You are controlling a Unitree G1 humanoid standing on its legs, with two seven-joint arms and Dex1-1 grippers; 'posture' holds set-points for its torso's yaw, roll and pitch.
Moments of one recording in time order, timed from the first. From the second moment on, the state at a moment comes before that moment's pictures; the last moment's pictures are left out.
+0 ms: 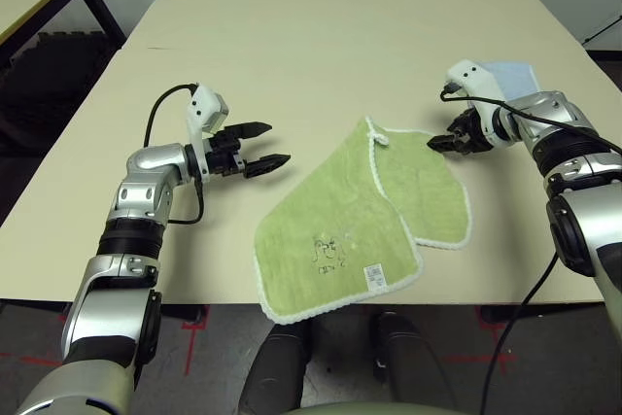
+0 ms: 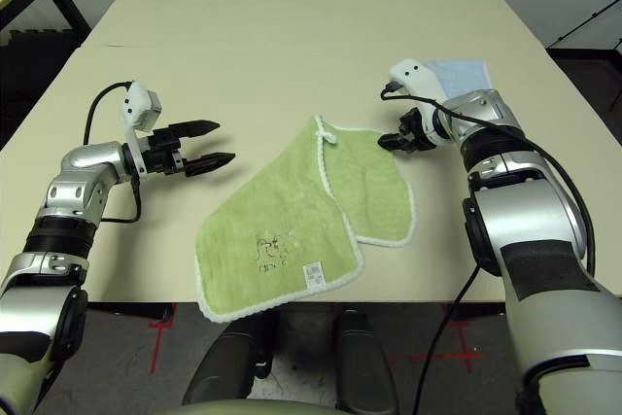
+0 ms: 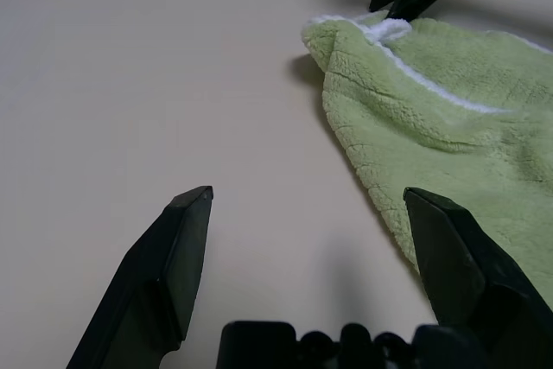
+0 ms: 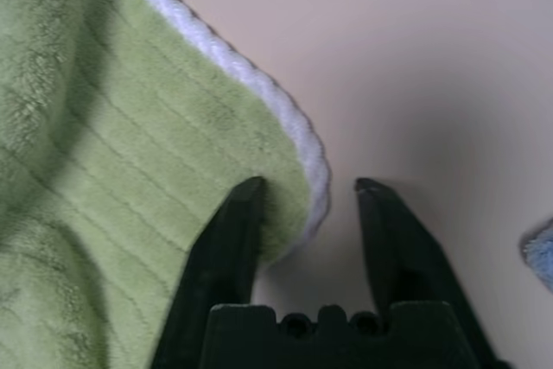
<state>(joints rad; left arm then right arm) -0.67 0.55 0.03 0.53 -0.25 0.12 -1.19 -1.19 -0.50 0.18 1.21 -0.18 0.42 0.96</state>
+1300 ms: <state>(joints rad) -0.64 0.36 0.06 0.44 -0.29 0.15 -0.89 -1.47 -0.32 -0.12 0.71 0.11 -0.25 0.47</state>
